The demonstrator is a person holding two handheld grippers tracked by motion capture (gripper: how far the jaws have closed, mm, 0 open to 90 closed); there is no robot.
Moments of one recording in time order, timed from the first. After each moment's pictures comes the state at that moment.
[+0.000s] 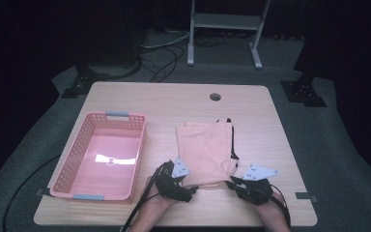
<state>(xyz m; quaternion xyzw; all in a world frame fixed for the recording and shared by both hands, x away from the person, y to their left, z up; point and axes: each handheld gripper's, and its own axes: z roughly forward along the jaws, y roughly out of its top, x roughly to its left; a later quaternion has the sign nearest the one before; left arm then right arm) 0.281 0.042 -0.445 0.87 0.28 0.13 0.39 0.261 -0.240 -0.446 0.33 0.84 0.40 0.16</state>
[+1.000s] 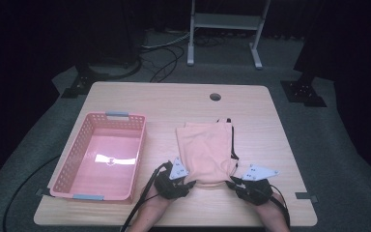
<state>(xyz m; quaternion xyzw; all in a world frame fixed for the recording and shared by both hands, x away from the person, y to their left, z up) 0.277 0.045 -0.444 0.86 0.27 0.14 0.40 0.260 -0.239 -0.446 0.33 0.84 0.40 0.16</state>
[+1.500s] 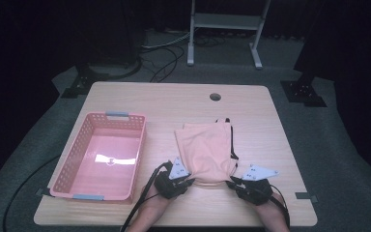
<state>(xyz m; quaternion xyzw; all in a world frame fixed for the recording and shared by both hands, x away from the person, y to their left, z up) 0.278 0.045 -0.444 0.86 0.27 0.13 0.41 0.260 -0.239 -0.446 0.33 0.84 0.40 0.16</state>
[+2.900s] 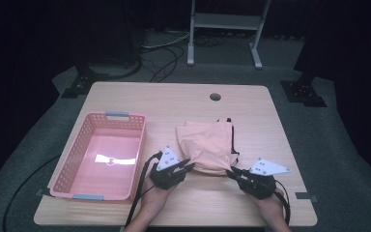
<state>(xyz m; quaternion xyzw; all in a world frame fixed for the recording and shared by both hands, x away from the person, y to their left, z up) 0.291 0.057 -0.418 0.79 0.30 0.15 0.52 0.266 -0.247 -0.428 0.32 0.79 0.49 0.18</state>
